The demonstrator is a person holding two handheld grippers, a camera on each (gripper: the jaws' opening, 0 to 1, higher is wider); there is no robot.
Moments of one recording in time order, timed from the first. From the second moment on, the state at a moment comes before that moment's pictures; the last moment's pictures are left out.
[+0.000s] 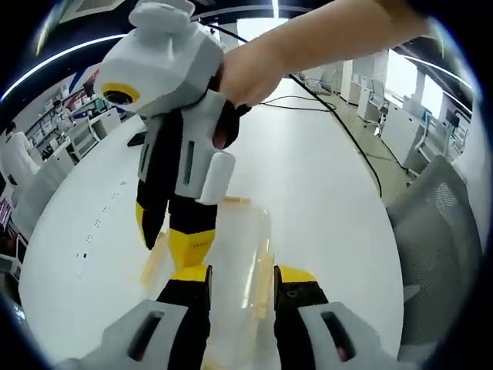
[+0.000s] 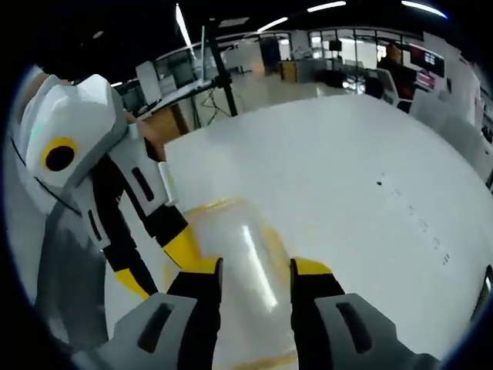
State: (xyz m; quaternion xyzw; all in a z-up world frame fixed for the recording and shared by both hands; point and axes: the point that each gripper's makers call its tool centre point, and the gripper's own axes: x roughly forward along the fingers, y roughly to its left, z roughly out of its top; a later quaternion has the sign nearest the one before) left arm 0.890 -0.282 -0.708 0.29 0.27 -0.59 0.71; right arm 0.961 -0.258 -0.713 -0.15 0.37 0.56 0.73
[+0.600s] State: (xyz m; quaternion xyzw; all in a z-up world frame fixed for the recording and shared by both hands) left arm 0.886 -0.285 -0.714 0.33 0.26 -0.59 0.69; right arm 0.957 -0.256 -0.718 -0.15 0.37 0.60 0.69
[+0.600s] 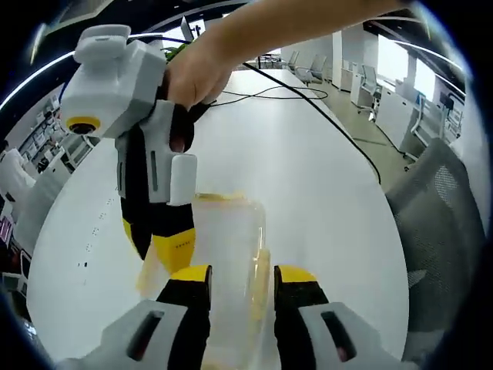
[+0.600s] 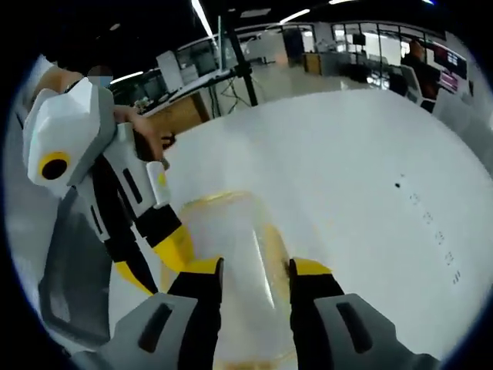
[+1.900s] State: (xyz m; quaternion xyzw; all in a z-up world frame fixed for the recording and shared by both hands) left arm 0.892 -0.280 -0.723 0.50 0.21 -0.56 0.62; right arm 0.951 -0.247 -0.724 -0.16 0.42 0.66 0.60
